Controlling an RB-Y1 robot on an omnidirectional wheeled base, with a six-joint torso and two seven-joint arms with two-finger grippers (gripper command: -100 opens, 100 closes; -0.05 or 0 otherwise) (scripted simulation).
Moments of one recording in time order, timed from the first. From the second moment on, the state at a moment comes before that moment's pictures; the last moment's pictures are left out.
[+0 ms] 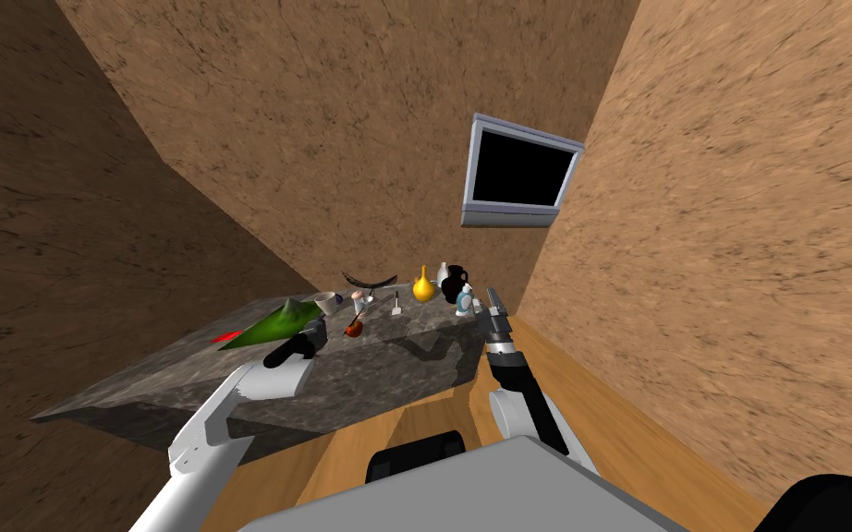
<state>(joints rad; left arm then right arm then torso) 0.00 0.38 0.09 -1.90 -0.04 0.83 0.41 0.49 0.00 0.05 -2.21 0.05 -0.39 -0.15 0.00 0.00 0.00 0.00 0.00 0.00</state>
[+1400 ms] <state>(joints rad) -0.13 0.44 0.16 -1.77 0.05 1.19 0.49 0.49 0.00 0.05 -2.21 0.05 -0.39 -0.15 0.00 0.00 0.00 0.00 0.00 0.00</state>
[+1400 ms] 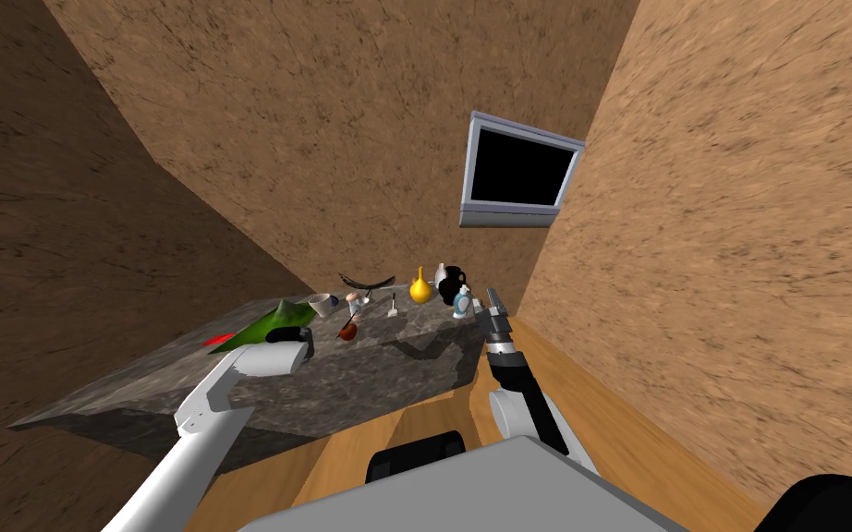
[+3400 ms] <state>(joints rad) -0.33 0.51 0.30 -1.48 0.31 1.72 0.61 0.49 0.00 0.05 -2.21 0.05 -0.39 -0.15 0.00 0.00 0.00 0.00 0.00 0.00</state>
